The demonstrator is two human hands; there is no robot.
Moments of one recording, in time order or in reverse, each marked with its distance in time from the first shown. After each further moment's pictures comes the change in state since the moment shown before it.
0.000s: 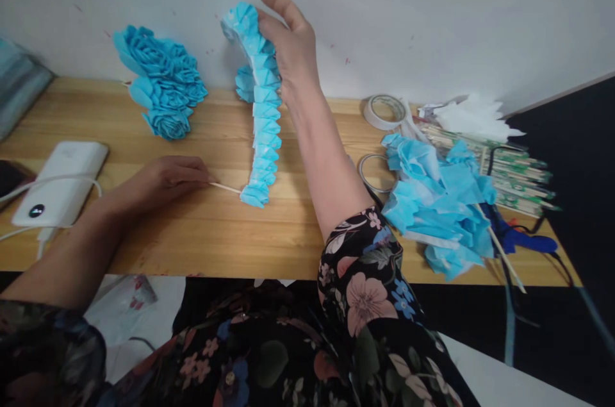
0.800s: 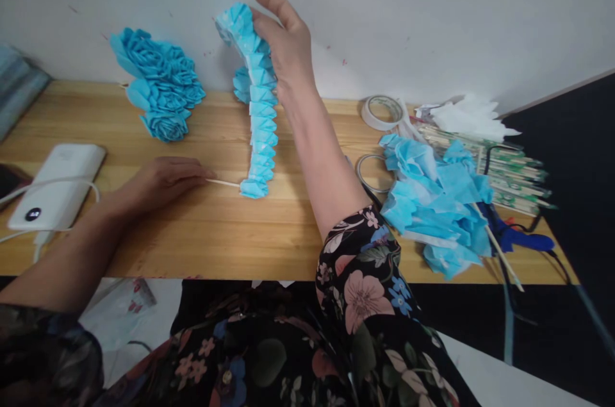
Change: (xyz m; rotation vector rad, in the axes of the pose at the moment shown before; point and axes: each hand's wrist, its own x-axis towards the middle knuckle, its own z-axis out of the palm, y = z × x) left_hand 0.000 -0.005 0.006 0.041 0.100 -0.004; right_hand -0.007 -0.003 0.001 0.000 -0.027 -0.023
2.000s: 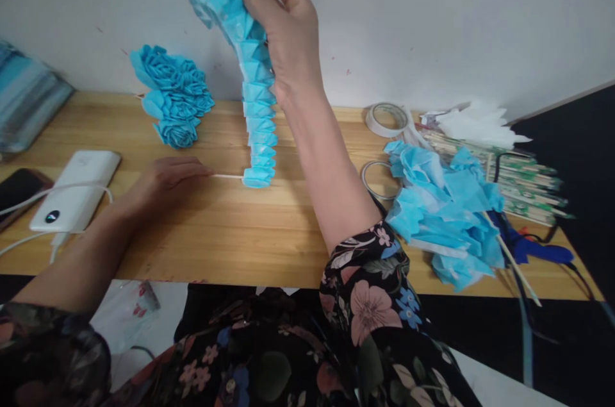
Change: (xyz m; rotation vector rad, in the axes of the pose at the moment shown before) left_hand -0.001 -0.001 -0.008 0.037 0.128 0.039; right_hand -0.040 -0.053 0.031 0.076 -0.116 -0.186
